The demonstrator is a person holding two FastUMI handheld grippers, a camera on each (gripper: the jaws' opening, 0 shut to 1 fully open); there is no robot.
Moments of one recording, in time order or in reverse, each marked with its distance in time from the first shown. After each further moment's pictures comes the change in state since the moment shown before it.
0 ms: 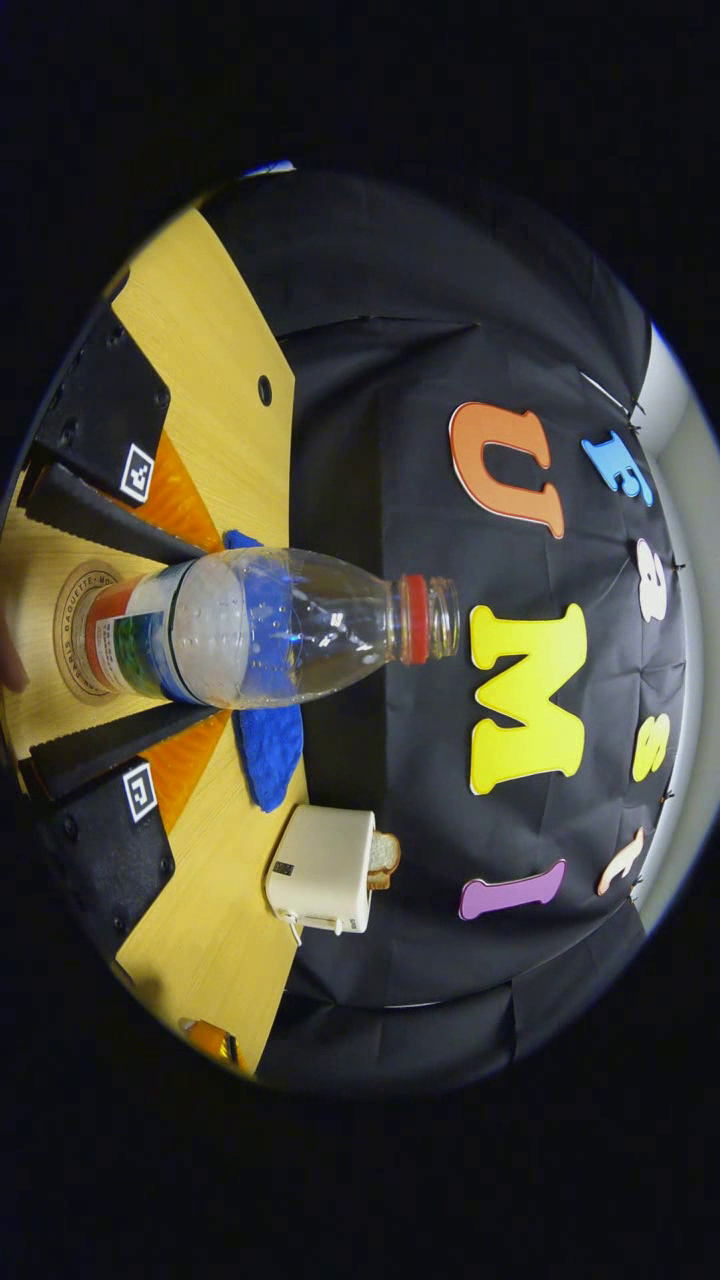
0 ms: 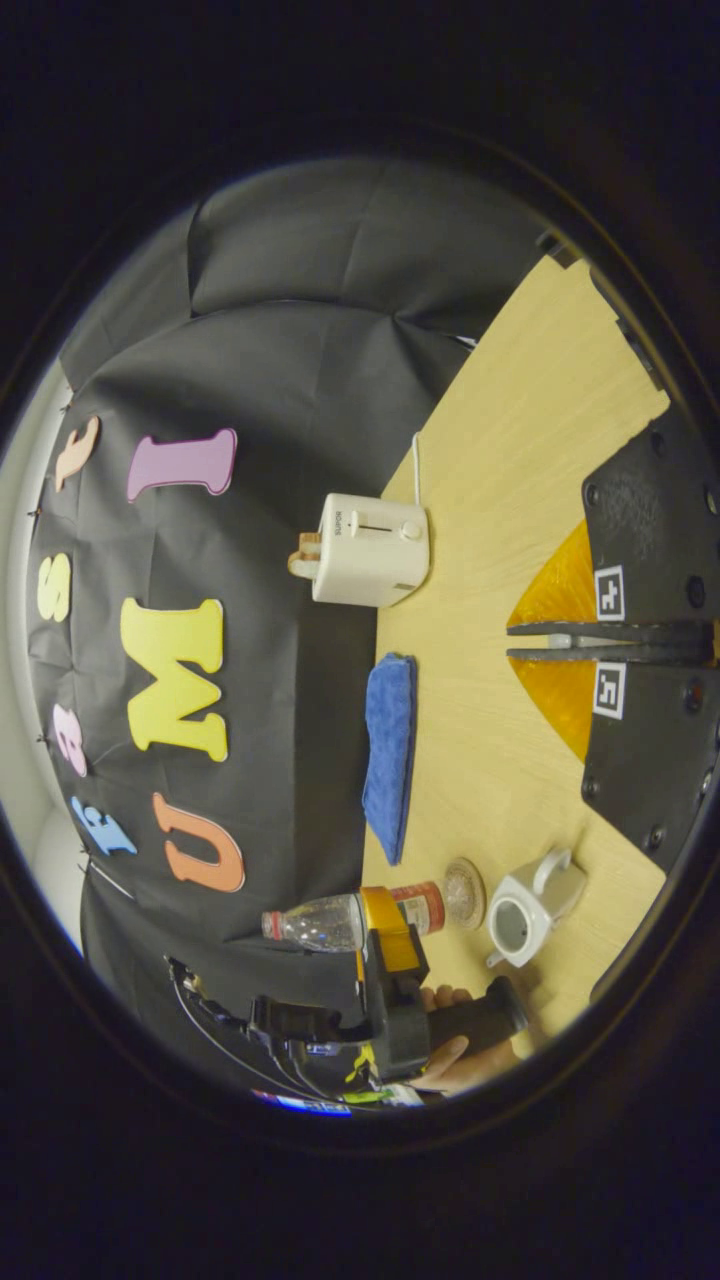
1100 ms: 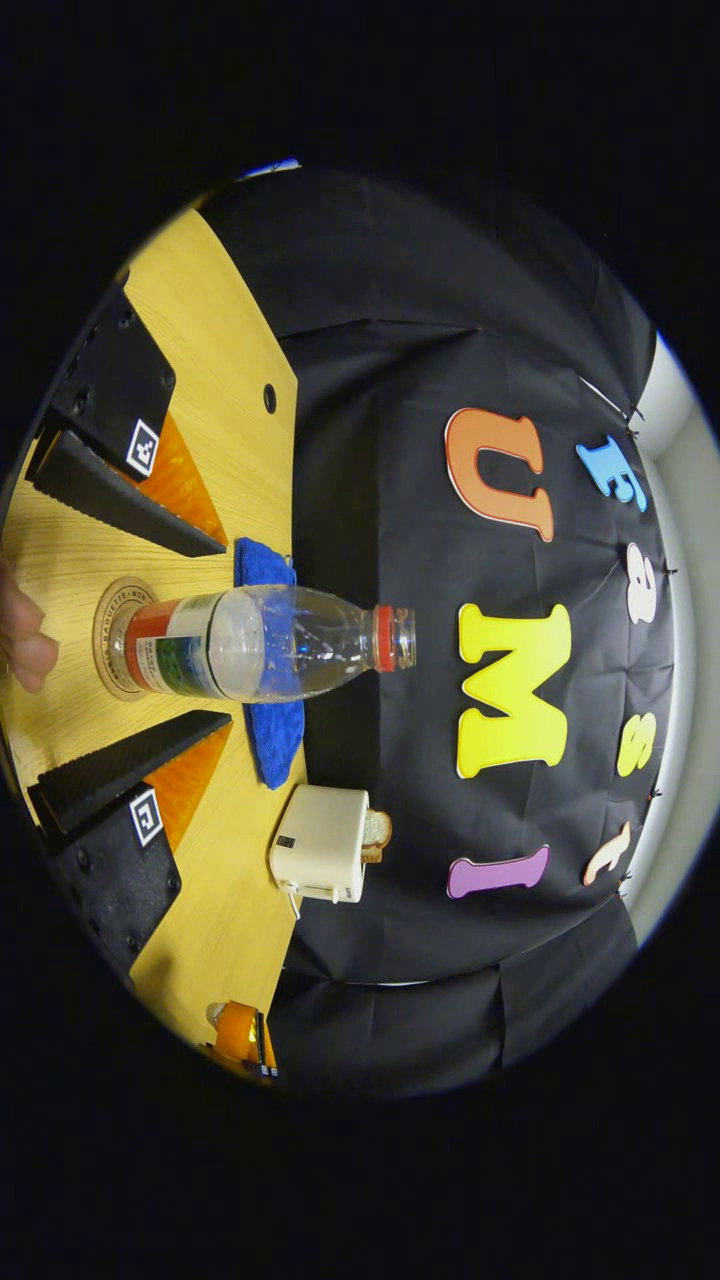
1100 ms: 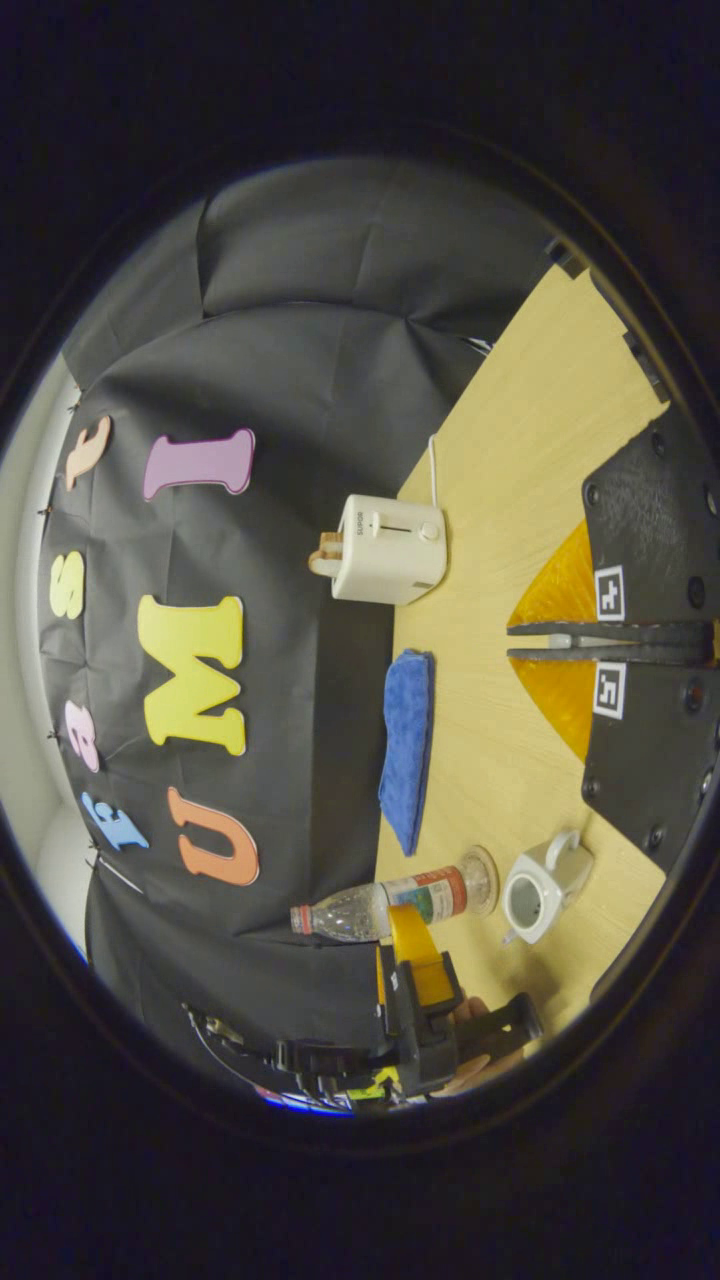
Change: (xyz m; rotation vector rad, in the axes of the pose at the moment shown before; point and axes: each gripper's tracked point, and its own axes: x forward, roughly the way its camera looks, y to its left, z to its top) left arm -0.057 0.017 0.000 -0.026 -0.012 -0.018; right arm -0.018 0.001 0.020 0.001 -0.049 0.013
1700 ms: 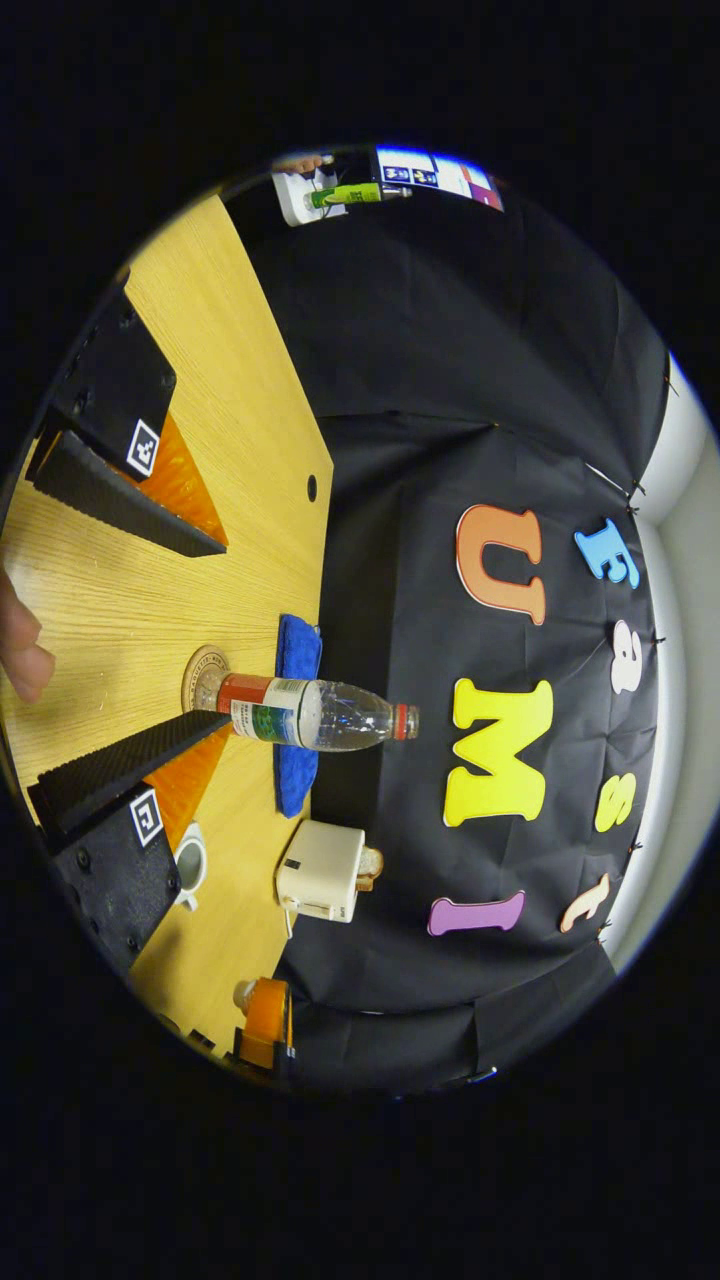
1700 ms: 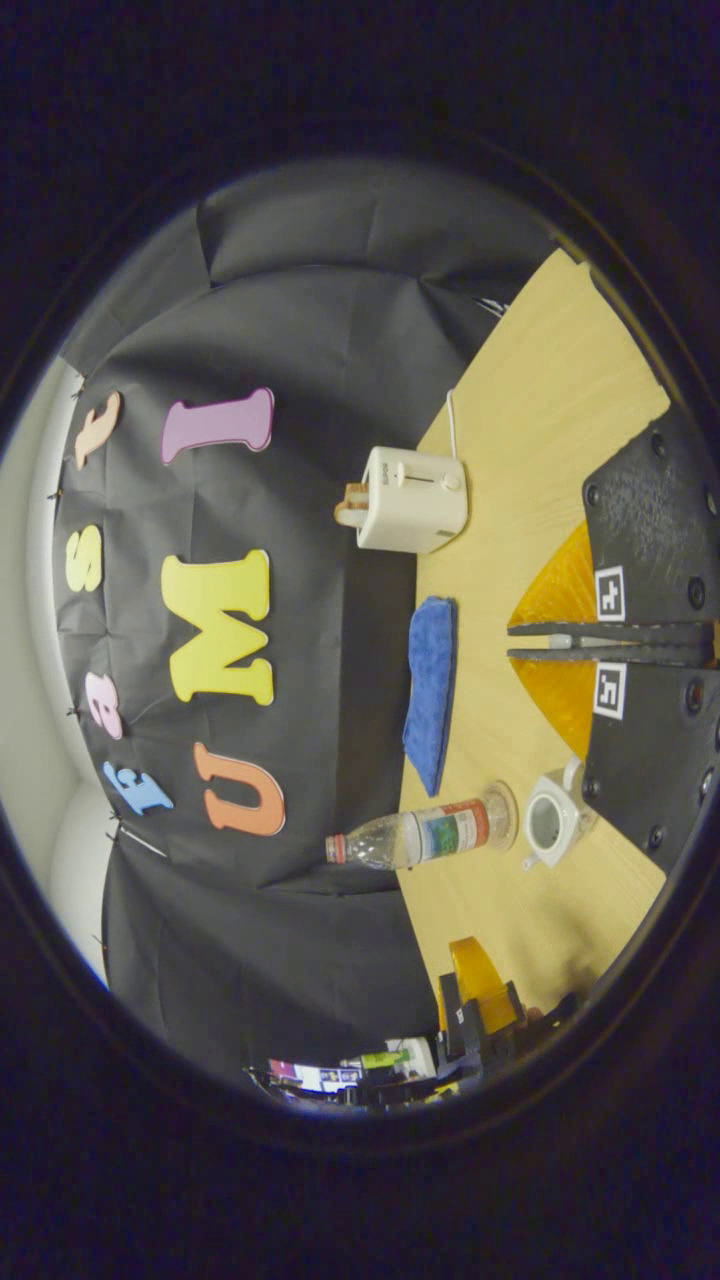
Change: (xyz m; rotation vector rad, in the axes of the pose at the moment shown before) left arm -0.113 0.025 -0.016 -0.086 -0.018 0.151; right arm -0.016 0.045 0.015 0.023 -0.028 0.186
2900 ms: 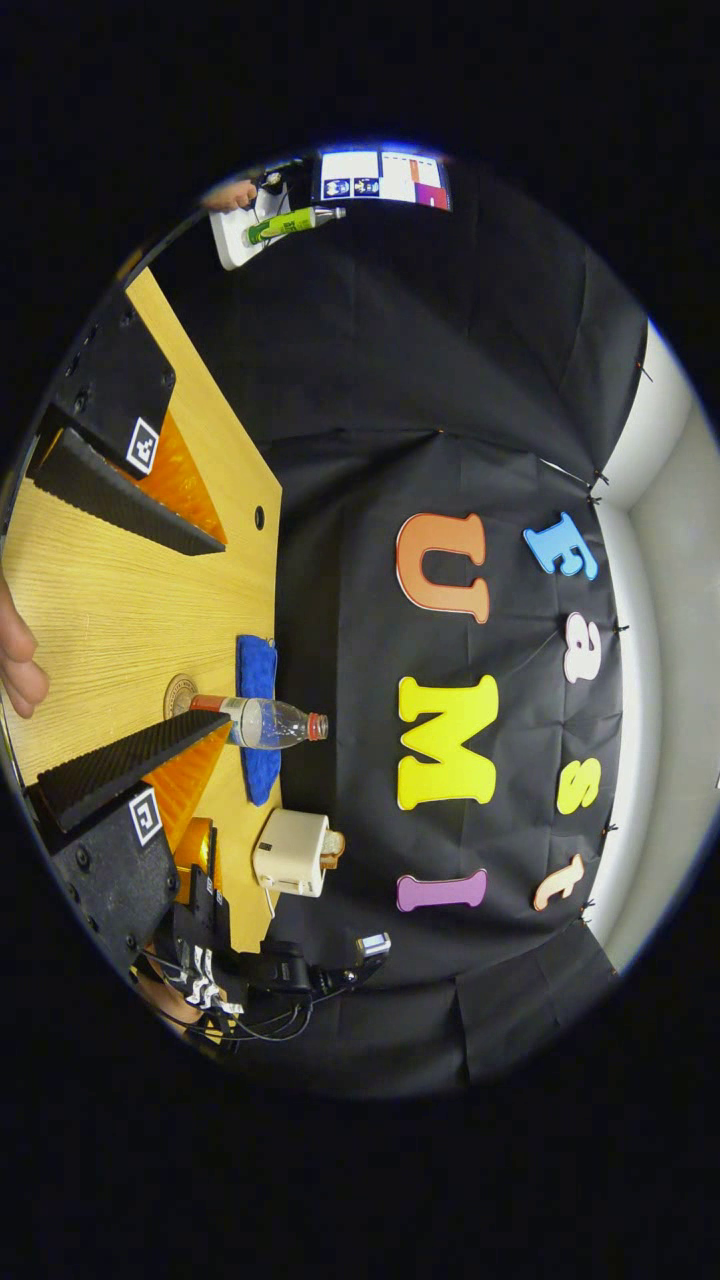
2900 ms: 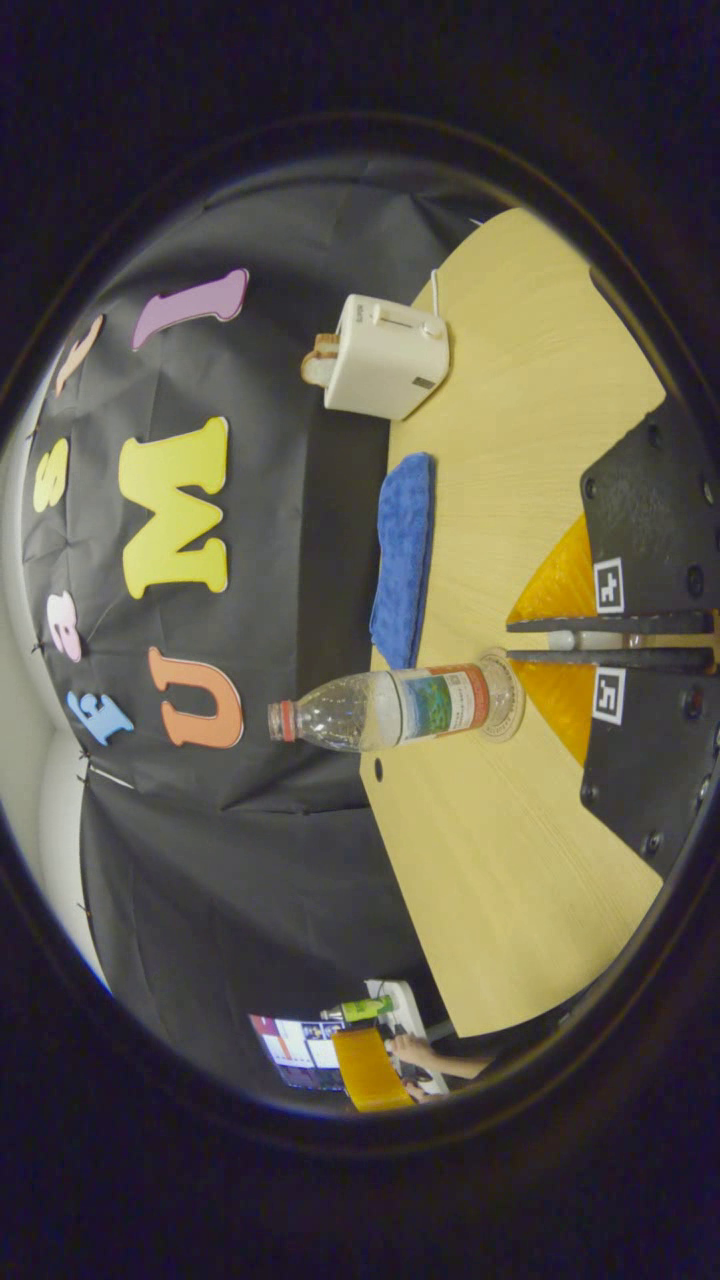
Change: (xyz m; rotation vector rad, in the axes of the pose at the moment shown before) left arm -0.063 0.049 0.072 0.073 -0.052 -0.031; right arm 0.057 0.126 -0.022 -0.080 0.100 0.191
